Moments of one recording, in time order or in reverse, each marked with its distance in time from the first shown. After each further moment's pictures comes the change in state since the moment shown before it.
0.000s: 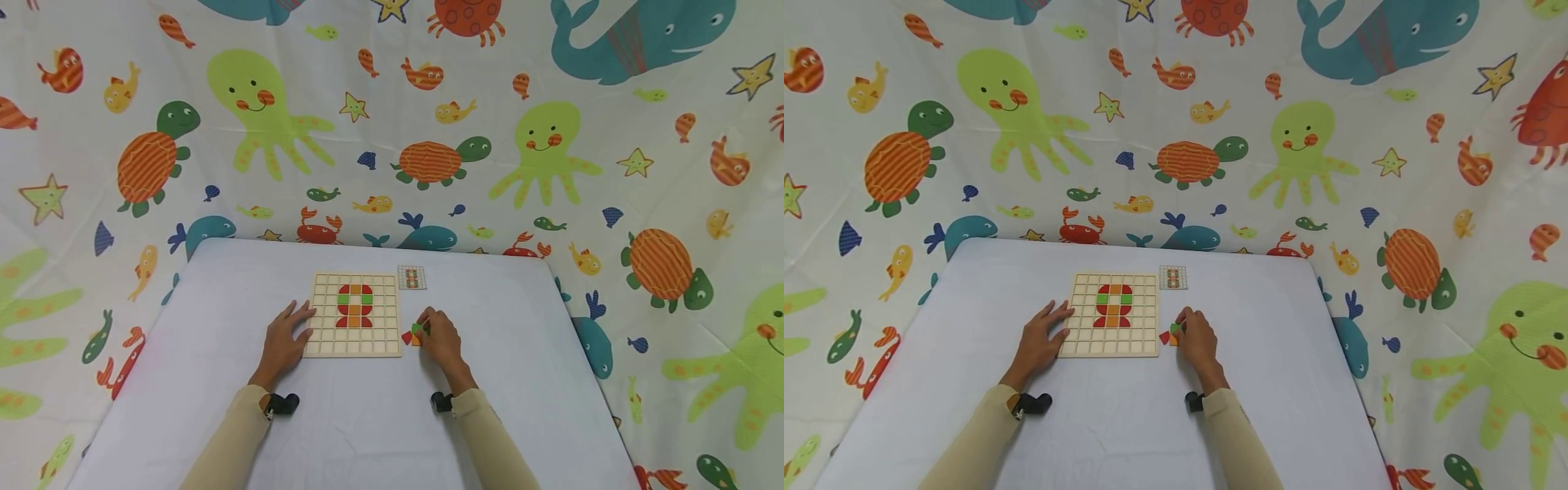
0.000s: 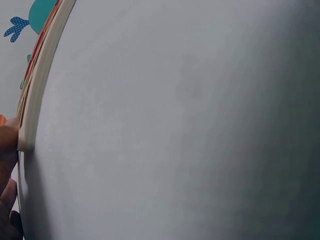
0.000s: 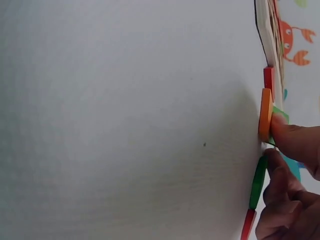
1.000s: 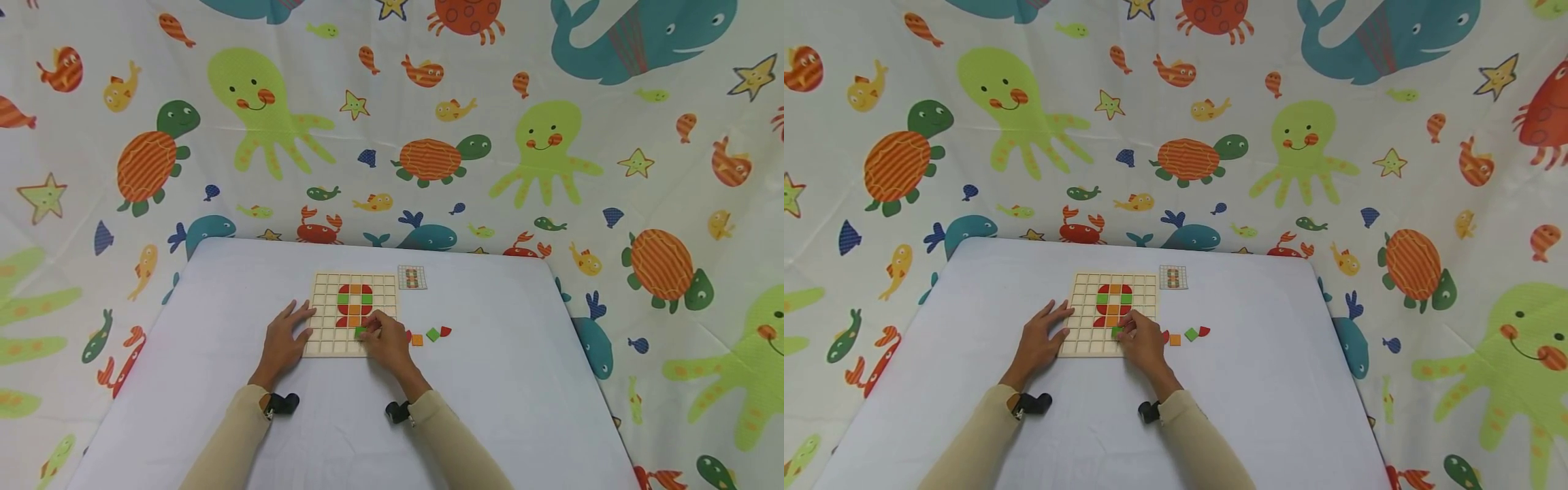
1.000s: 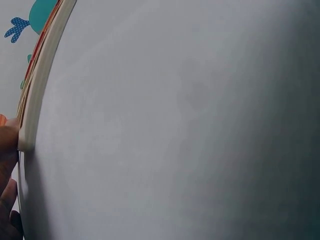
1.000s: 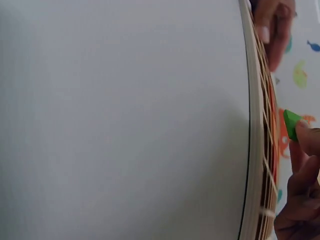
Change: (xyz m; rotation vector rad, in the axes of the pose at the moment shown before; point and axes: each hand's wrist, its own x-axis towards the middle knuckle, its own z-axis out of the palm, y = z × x) left_hand -0.001 0.000 0.001 -0.002 0.003 0.000; right_hand -0.017 -0.076 0.059 0.378 -0.052 -0.150
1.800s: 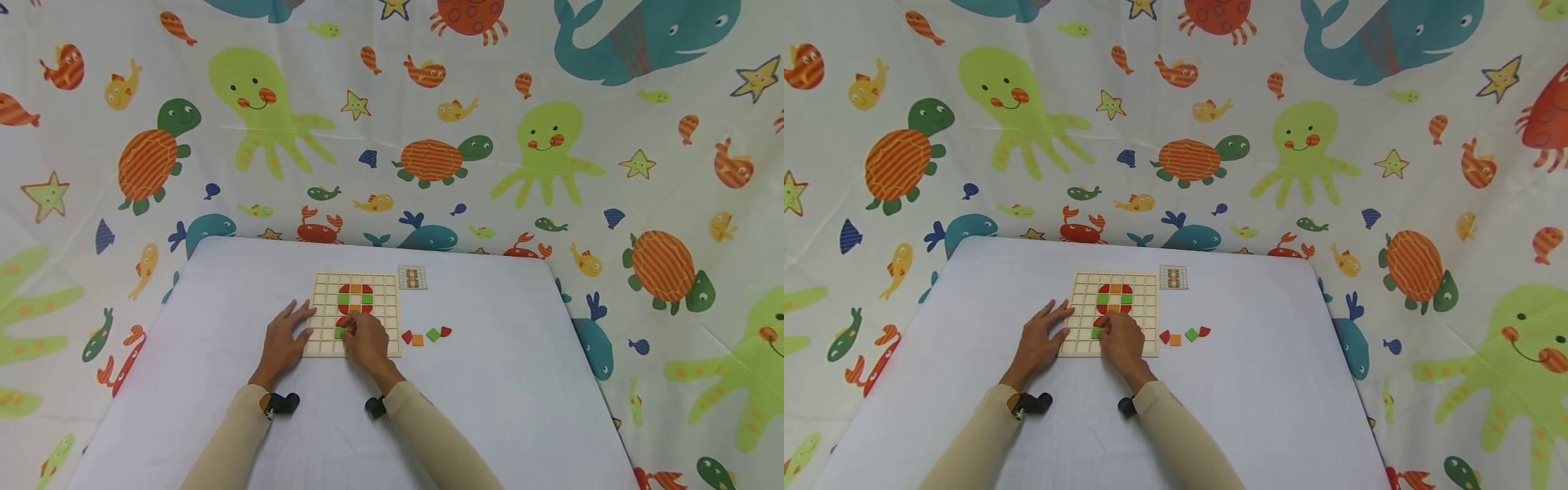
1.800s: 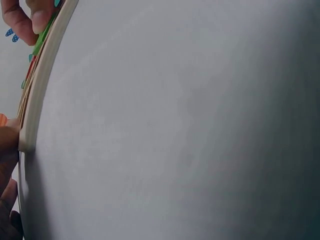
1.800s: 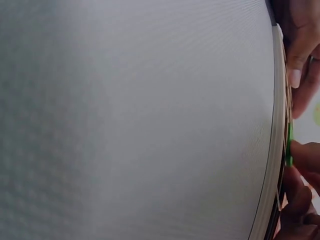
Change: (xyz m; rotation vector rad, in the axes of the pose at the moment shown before) left_hand -0.001 0.001 -0.001 0.006 0.022 0.030; right_hand 0.008 -0.031 0.037 -0.223 -0.011 -0.005
